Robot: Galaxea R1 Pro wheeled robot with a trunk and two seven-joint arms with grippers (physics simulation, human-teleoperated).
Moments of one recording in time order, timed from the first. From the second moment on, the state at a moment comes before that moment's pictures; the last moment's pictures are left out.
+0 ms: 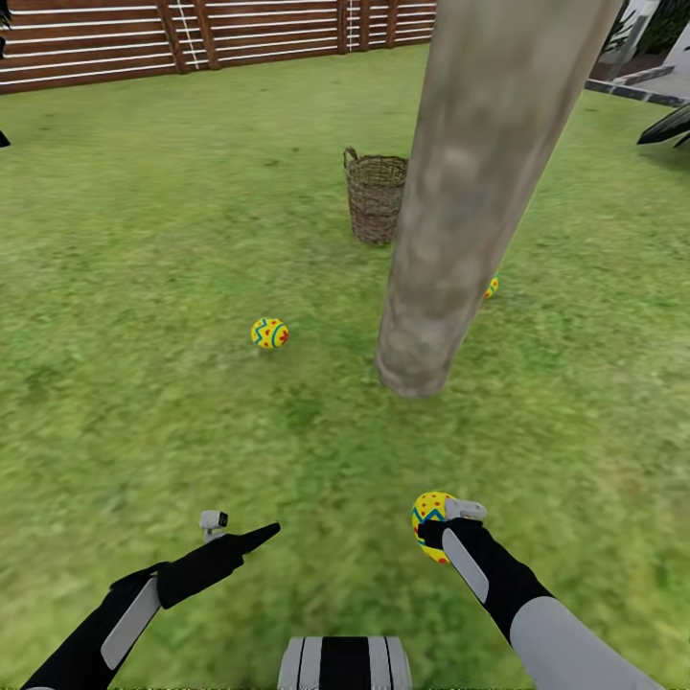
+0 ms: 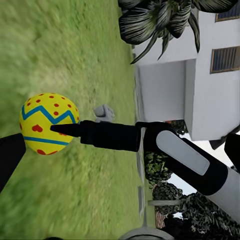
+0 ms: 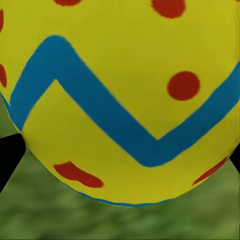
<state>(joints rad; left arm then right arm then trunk) -0.42 0.22 -0.15 -0.81 0.75 0.47 -1.20 -0.65 -0.02 0.32 -0.64 -0.53 0.48 -0.38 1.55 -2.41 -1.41</state>
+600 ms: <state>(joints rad) -0.42 0.22 -0.09 -0.80 0.75 0.47 -1.20 -0.65 -0.02 0.32 -0.64 -0.53 0.48 -0.38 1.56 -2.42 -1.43</state>
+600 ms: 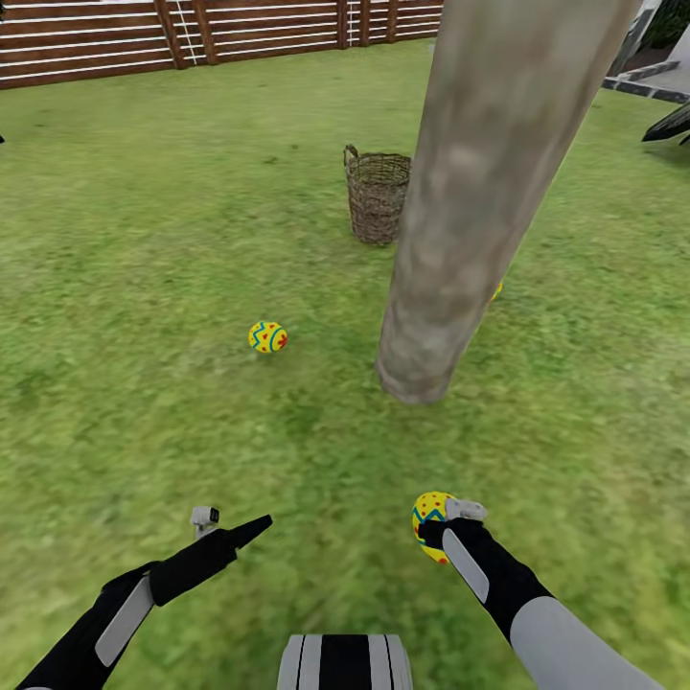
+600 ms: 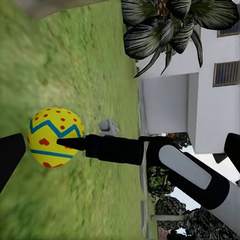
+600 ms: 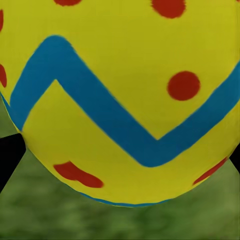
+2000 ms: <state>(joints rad) -0.42 0.22 -0.10 -0.80 0.75 0.46 -1.20 -0.65 -0.02 0.33 -0.64 -0.53 0.47 -0.37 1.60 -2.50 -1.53</state>
